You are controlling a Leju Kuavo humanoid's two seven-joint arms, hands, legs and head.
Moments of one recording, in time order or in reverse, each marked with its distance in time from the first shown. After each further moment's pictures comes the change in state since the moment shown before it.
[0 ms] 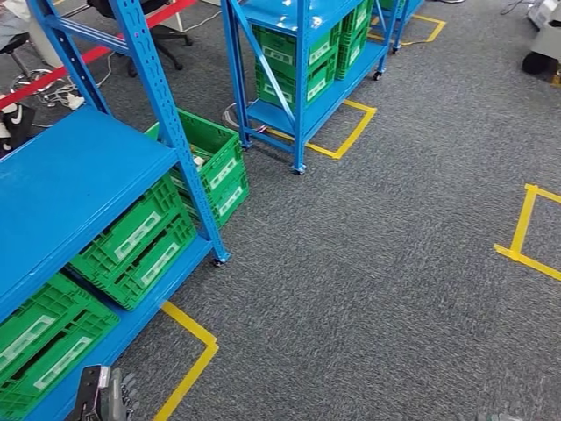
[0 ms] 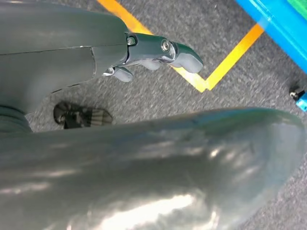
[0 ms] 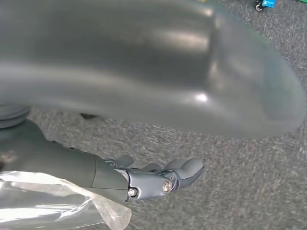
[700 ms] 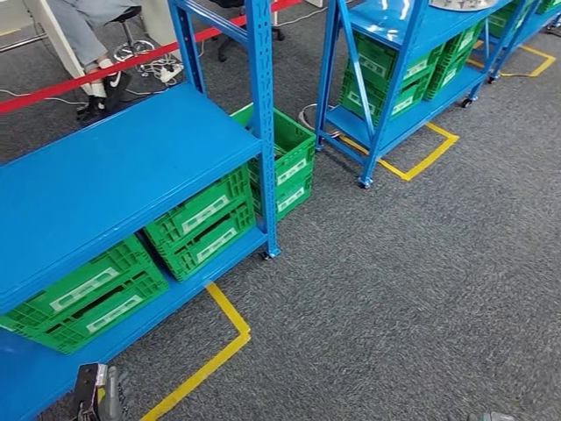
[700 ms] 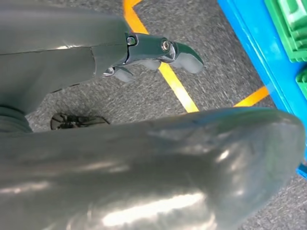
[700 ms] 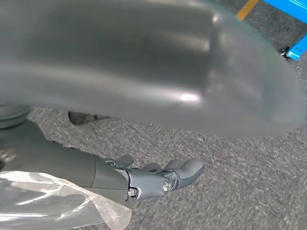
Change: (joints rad) left arm -0.002 0.006 -0.002 -0.010 -0.016 0.014 0.002; right arm -0.003 -0.005 0.007 0.010 -0.004 -0.002 0.006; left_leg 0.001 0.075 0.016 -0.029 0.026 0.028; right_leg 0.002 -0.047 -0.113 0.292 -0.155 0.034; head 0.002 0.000
